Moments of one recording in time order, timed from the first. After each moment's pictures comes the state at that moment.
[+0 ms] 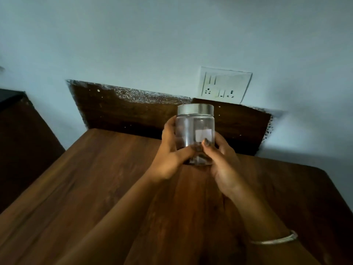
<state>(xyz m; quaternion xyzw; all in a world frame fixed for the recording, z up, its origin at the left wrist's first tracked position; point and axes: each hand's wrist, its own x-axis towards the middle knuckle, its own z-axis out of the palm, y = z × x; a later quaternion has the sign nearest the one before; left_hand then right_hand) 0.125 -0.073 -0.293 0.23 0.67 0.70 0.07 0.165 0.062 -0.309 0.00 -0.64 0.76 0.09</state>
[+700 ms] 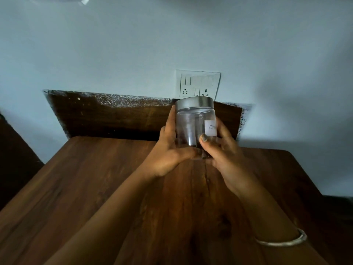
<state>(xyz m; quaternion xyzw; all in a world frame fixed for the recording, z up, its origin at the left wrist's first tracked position) 0.175 -0.069 -0.270 0.32 0.67 0.65 0.15 0.239 0.071 -0.283 0.01 -0.70 0.69 0.17</state>
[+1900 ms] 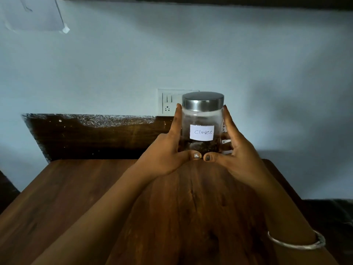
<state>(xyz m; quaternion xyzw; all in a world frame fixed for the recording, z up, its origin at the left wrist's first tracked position) 0.175 -0.030 -0.226 0.44 0.82 0.37 -0.01 0.266 0.138 -0.242 0.00 -0.86 0.44 0.25</state>
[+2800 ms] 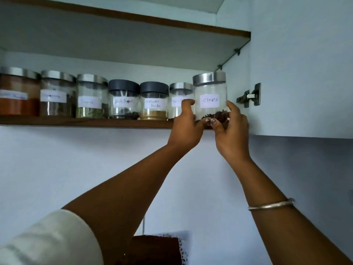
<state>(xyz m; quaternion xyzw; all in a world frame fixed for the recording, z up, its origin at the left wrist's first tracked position) 0.129 0.293 0.020 0.48 0.63 0.54 -0.29 0.198 0.387 0.000 -0.08 -0.72 0.23 0.65</state>
